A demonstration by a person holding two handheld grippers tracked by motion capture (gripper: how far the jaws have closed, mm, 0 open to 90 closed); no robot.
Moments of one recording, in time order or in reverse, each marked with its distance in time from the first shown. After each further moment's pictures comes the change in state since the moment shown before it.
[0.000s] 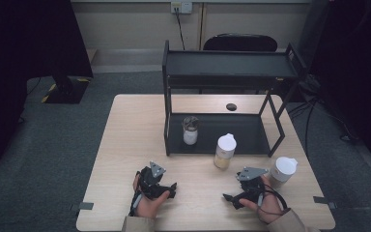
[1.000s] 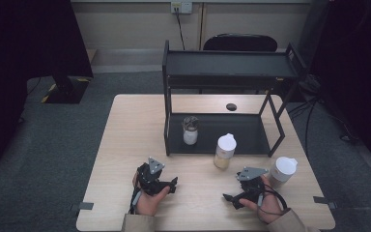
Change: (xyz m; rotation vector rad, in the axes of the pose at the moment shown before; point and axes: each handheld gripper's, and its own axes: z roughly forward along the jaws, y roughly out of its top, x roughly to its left) left arm 0.006 0.001 -0.006 -0.069 -0.012 -0.031; right arm 0.000 0.000 0.000 0.000 0.000 -0.001
